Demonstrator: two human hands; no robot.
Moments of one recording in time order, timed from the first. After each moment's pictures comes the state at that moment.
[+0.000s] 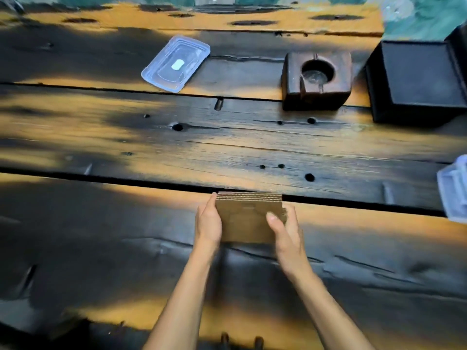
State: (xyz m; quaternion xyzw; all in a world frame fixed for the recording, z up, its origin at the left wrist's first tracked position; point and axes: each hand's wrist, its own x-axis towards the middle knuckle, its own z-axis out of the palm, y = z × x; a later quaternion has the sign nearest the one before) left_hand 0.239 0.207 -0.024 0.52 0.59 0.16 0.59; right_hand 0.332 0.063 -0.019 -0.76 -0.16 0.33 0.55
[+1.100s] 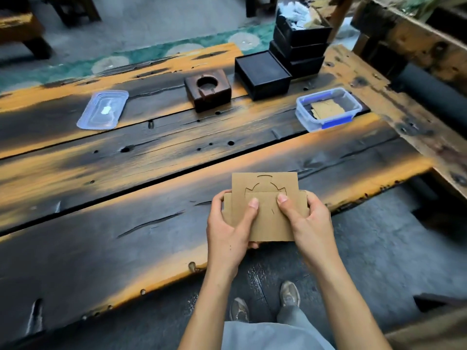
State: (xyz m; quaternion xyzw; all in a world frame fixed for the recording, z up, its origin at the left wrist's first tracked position) left_hand 0.058 -0.017 0.167 0.59 0.30 0.13 0.74; right_hand 0.123 -0.153 0.171 -0.74 0.02 0.09 0.66
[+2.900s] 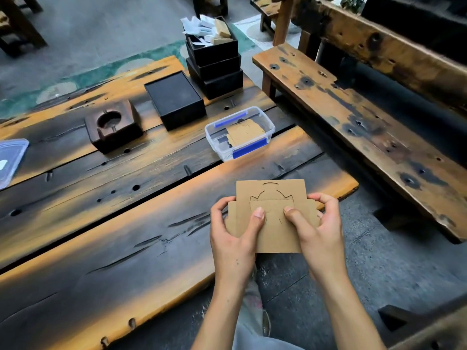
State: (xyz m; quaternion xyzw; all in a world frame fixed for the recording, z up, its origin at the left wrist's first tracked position) left_hand 0.314 -0.312 0.155 0.63 0.27 0.16 0.71; right_hand 0.354 -0.448 0.160 -0.72 0.11 0.01 0.68
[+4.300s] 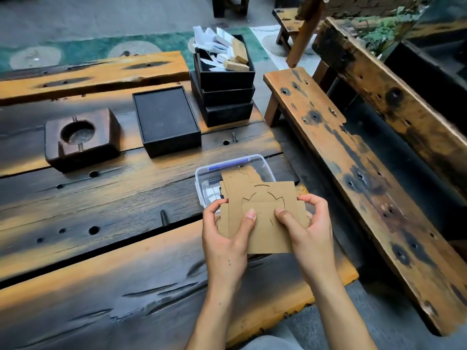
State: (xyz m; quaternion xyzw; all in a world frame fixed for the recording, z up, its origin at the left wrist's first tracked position) left_hand 0.564 -0.260 0.135 0.54 0.33 0.18 0.75; right_hand 0.619 -0.389 0.172 -0.79 0.06 0.06 0.61
